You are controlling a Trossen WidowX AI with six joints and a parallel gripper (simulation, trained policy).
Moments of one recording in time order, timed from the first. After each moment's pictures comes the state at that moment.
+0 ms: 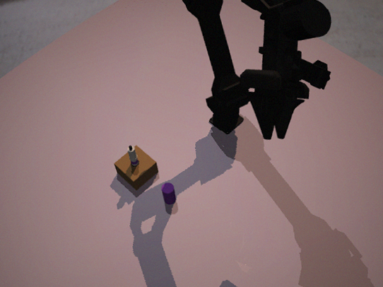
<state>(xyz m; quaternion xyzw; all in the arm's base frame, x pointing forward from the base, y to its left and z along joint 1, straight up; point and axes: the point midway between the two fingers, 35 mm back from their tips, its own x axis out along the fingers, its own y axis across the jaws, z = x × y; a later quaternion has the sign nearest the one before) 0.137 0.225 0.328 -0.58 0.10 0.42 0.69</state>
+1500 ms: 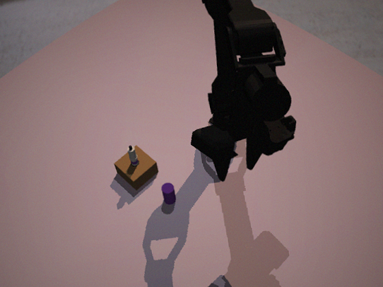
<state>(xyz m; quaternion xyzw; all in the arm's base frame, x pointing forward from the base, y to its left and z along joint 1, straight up) 0.192 0.199 0.248 -0.51 0.35 0.41 0.67</state>
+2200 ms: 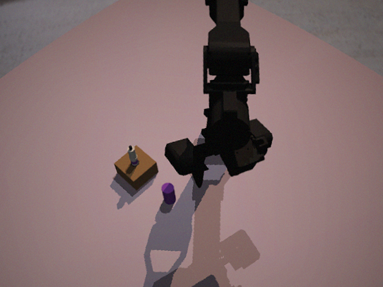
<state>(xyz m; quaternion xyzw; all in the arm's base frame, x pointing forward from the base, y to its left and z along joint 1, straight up) 0.218 0.171 0.220 -0.45 0.45 0.38 0.66</state>
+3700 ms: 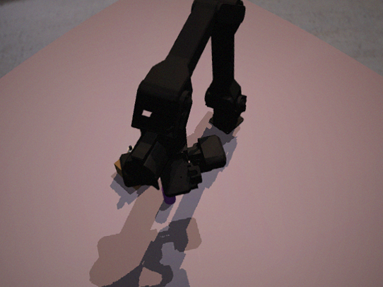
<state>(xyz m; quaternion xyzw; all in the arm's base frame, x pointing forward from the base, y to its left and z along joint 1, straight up) 0.263 0.101 0.169 -0.35 0.60 0.33 0.63</state>
